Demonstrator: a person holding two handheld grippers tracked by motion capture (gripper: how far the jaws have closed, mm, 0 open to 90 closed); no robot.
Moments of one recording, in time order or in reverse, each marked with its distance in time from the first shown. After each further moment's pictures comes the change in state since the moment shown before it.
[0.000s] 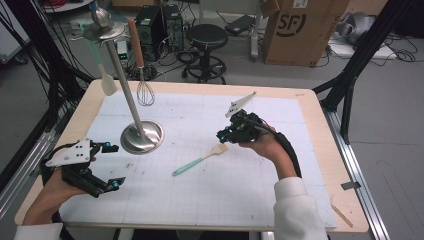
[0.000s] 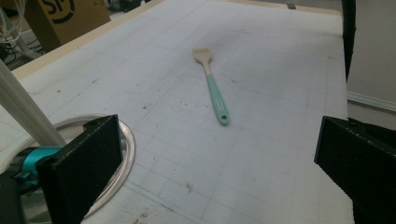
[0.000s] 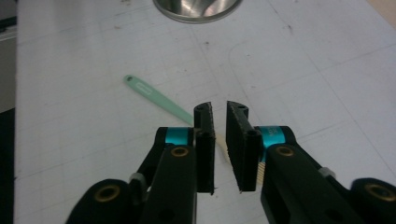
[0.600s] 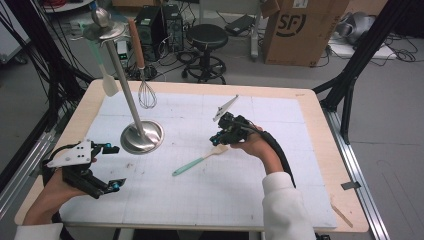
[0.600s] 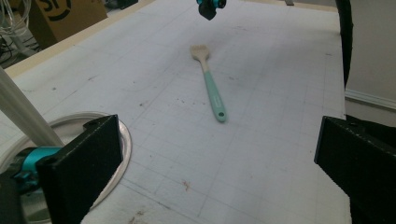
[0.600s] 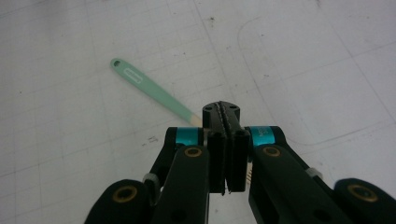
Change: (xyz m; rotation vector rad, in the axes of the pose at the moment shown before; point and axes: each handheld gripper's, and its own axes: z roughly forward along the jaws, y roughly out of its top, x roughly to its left) left arm -0.001 -0.002 0.001 0.009 -0.009 -0.002; right arm -0.008 0.005 0.042 0.107 0.051 -0.022
